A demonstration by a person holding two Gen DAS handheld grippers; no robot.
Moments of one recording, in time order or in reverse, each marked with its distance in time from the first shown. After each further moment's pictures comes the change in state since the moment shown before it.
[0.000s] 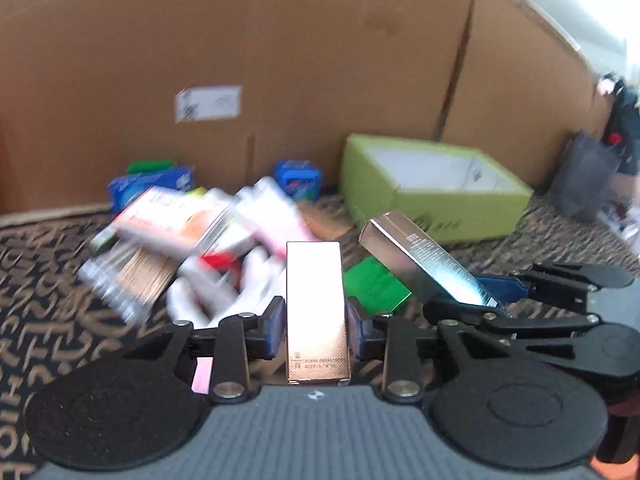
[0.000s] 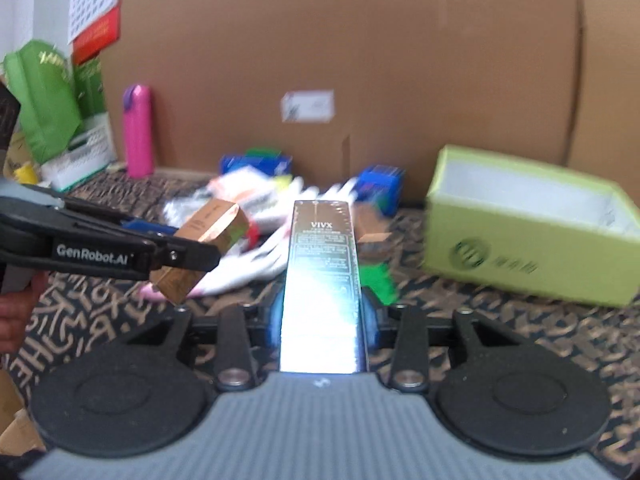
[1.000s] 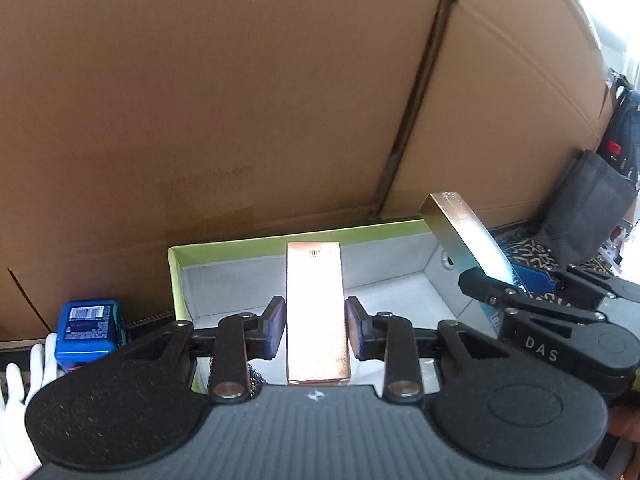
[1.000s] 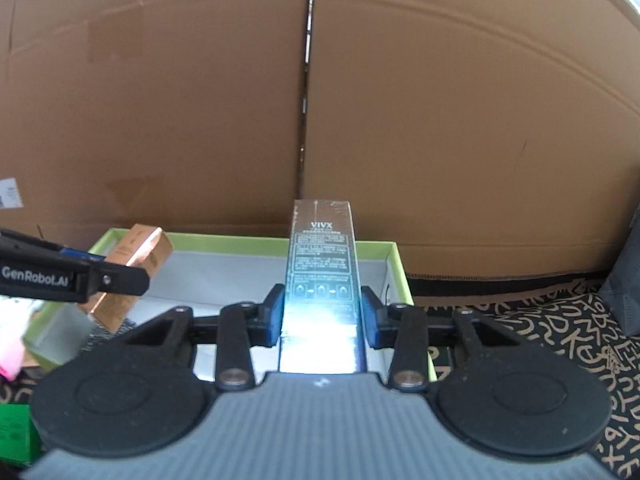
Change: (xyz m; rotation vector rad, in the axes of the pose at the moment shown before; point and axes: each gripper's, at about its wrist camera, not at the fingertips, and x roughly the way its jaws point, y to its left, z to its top) left arm 0.242 -0.119 0.147 0.029 0.076 -0.106; right arm 0.085 -0.252 0.076 0.145 -0.016 -0.413
